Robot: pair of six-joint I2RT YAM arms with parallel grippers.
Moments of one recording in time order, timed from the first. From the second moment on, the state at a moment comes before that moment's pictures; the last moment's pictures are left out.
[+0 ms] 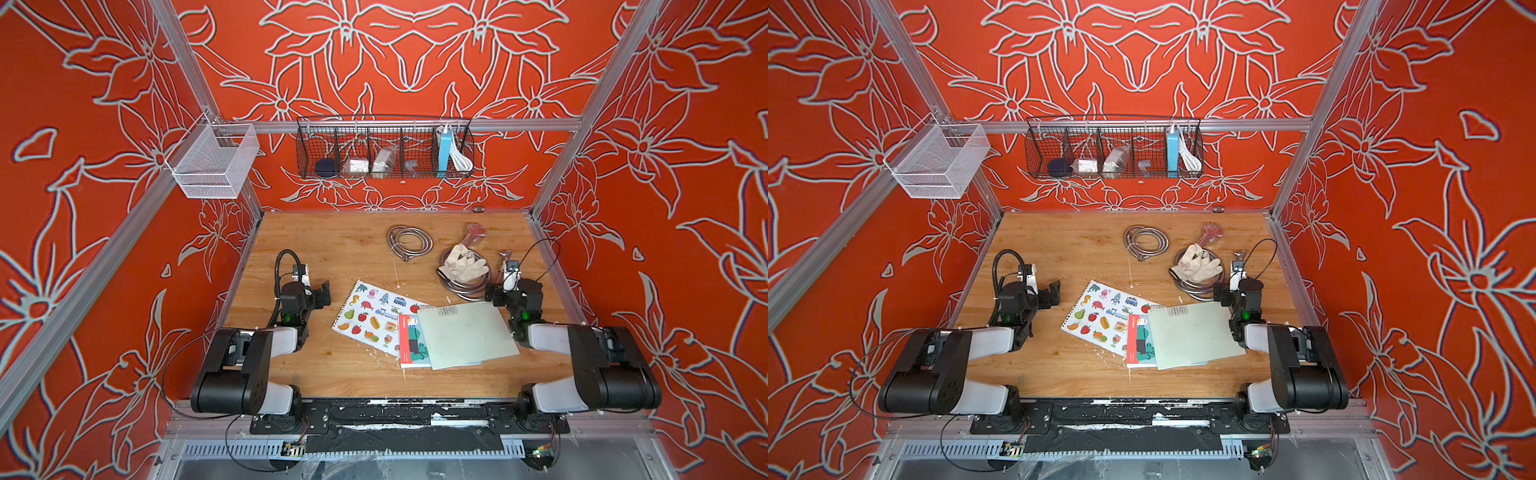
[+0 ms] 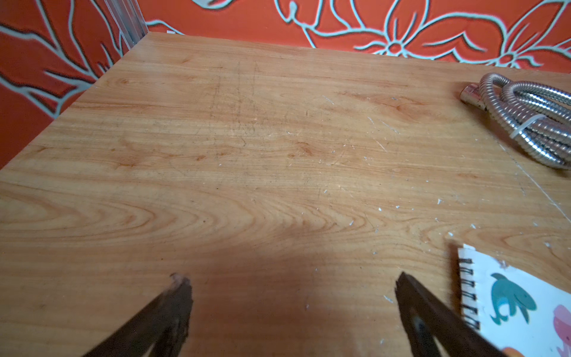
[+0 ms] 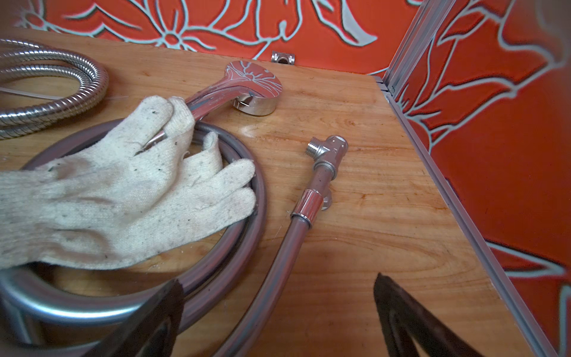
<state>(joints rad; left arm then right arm) 0.03 1.42 0.32 0.65 -0.04 -0.08 0.02 1.43 0.33 0.68 0.05 -0.13</state>
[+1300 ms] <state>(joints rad) -0.15 1.34 0.68 0.25 -0.12 -0.04 -0.02 1.24 0.73 0.20 -0.01 0.01</state>
